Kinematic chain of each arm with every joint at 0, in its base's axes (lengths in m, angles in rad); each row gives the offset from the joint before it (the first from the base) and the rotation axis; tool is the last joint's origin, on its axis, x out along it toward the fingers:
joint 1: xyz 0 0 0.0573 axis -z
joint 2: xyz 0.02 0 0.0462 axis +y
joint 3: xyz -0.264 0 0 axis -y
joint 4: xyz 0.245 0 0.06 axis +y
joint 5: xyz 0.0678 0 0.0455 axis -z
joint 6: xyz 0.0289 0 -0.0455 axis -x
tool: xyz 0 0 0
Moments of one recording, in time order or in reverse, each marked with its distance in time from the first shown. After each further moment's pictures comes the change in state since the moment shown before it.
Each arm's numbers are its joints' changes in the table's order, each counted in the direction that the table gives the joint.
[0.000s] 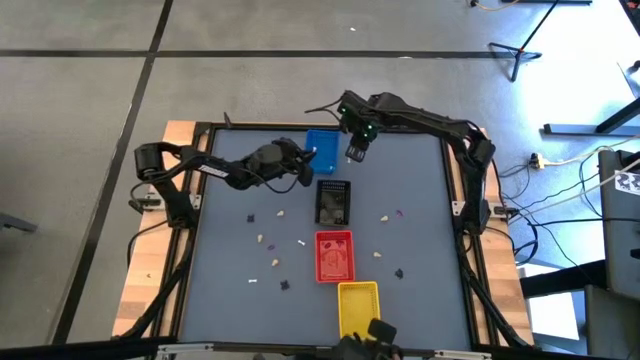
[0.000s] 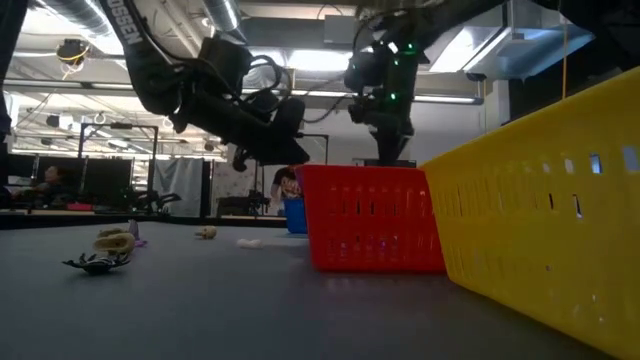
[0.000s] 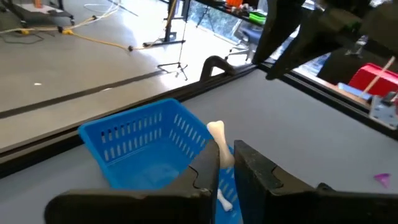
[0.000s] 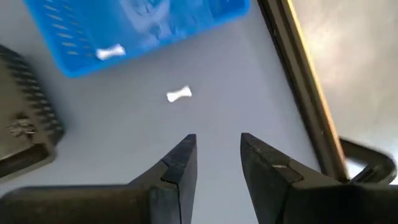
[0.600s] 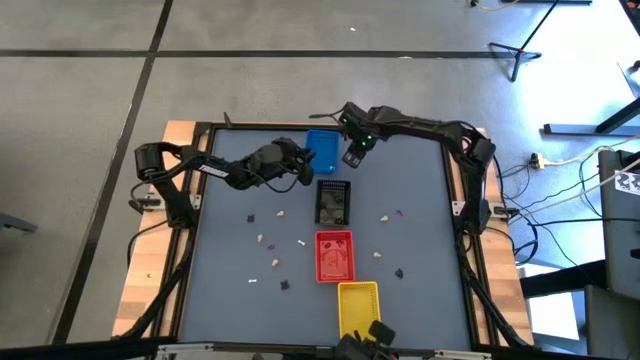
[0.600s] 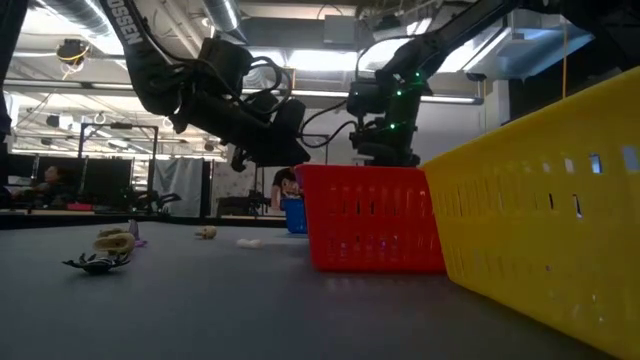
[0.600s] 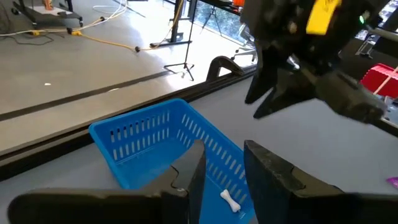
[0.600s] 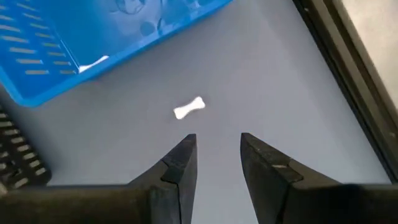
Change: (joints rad) left arm 0.000 0.001 0.000 0.004 -0.021 0.000; right arm 0.009 0.001 -0.224 -0.260 -0.036 -0.138
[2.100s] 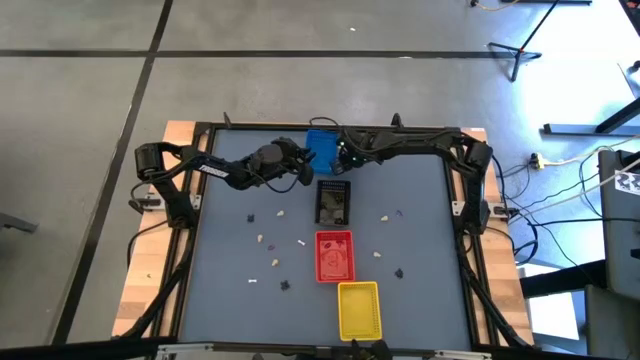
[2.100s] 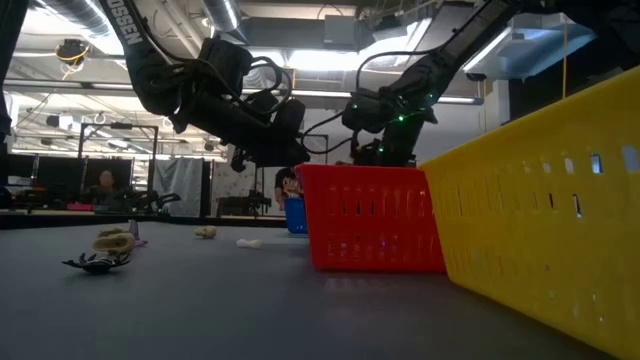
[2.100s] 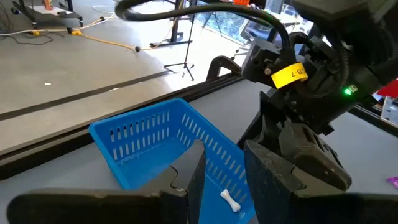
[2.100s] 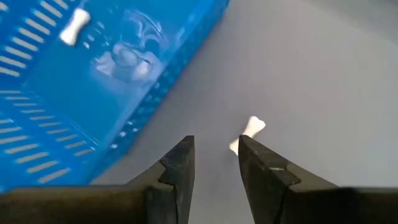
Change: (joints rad) left arm 0.000 0.000 0.000 0.000 0.000 0.001; right arm -0.093 0.001 -0.254 -0.423 0.077 -0.578
